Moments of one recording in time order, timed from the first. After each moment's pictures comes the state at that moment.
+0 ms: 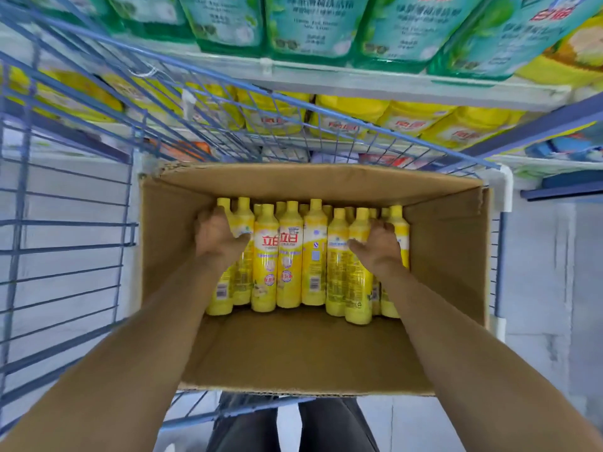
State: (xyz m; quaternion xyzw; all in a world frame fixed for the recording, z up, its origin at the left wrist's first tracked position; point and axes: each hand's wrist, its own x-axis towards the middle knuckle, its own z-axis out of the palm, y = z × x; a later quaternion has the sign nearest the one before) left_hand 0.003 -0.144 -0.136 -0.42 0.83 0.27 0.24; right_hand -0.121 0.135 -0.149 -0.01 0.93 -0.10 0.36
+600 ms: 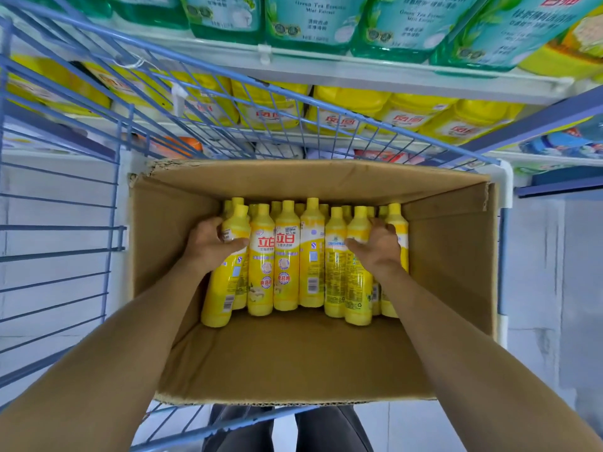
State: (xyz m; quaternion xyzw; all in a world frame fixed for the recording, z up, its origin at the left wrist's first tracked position) left_hand 0.031 -0.162 -0.174 -0.41 0.75 0.47 0.23; right_hand -0.110 0.138 -0.167 0.03 0.94 -0.12 0.32
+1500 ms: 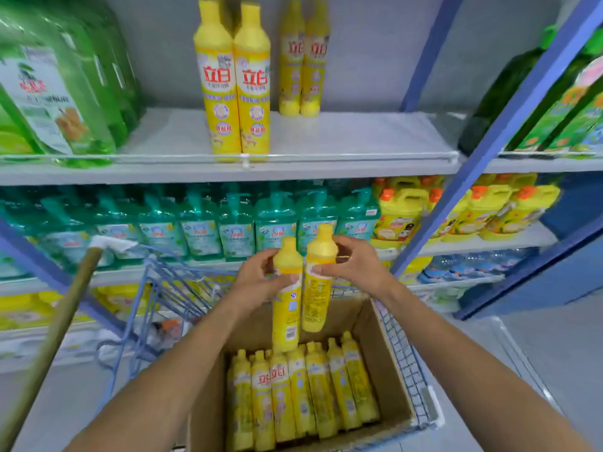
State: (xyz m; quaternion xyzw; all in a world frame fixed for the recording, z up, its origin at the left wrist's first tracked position) left_hand -0.042 -0.122 0.175 -0.09 0.75 0.65 0.02; right_hand -0.131 0.104 0.215 -0.20 0.83 -0.50 0.15
